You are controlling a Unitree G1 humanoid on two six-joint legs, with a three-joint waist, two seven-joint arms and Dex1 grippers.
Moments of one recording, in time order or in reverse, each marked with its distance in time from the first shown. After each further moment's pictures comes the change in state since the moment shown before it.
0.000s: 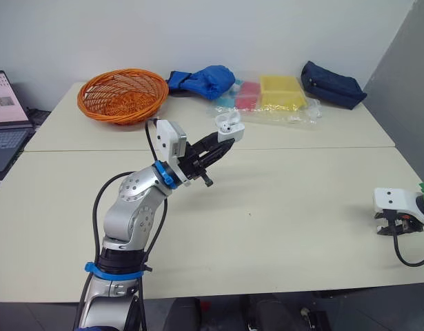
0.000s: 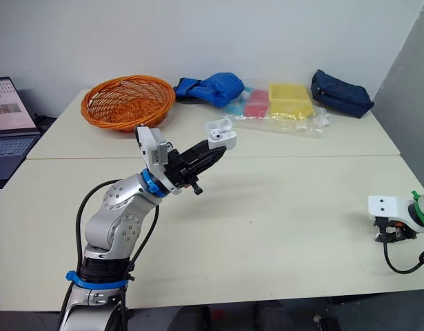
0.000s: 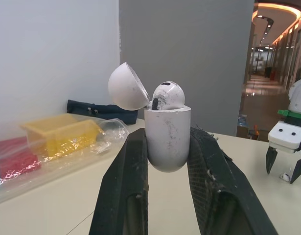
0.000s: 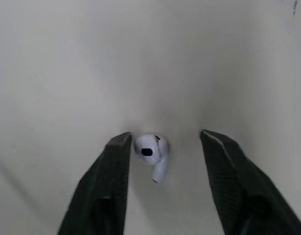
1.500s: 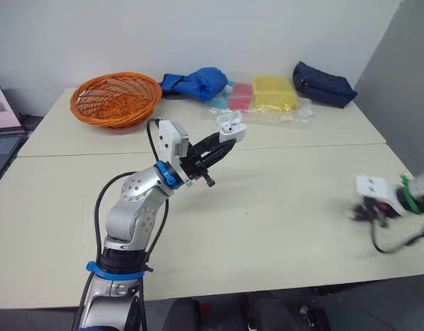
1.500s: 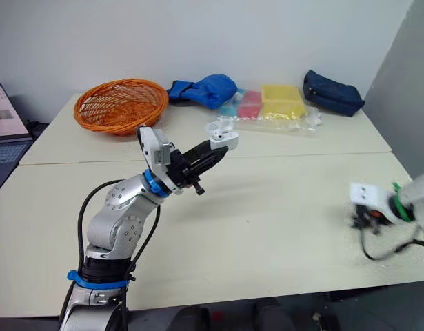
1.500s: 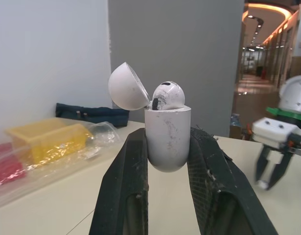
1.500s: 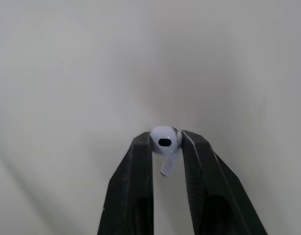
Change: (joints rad) left arm -0.009 -0.007 -0.020 0.022 0.004 -0.027 0.000; right arm -0.106 0.242 -0.137 -0.374 0.230 0.455 -0.010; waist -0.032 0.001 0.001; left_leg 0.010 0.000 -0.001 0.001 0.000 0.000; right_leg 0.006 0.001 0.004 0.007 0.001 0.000
